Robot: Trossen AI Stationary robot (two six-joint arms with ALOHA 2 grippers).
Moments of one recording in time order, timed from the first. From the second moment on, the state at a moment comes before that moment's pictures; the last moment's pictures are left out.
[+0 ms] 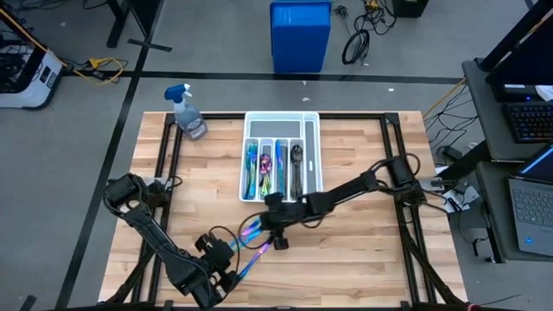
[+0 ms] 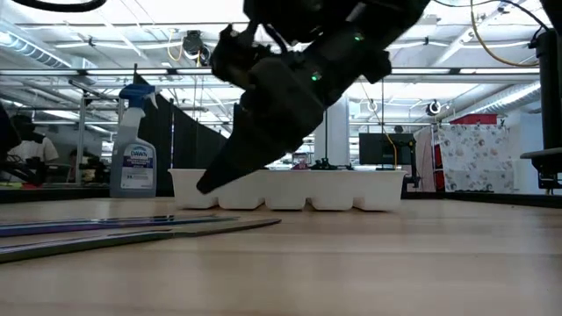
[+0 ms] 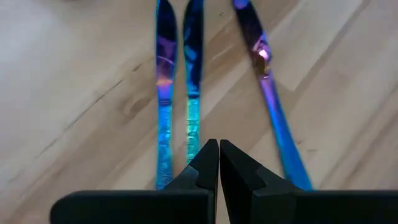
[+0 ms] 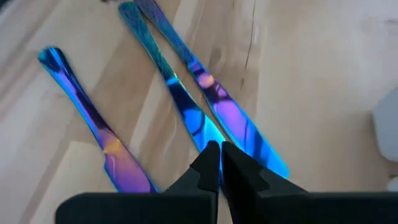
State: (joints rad) left arm -0.89 1.86 1.23 -0.86 -0.60 -1.59; right arm 0.20 2.10 1.30 0.07 -0.01 0.03
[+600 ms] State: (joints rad) left arm -0.89 1.86 1.23 -0.89 -0.55 -1.48; right arm 0.19 2.15 1.35 -0.03 0.02 0.04
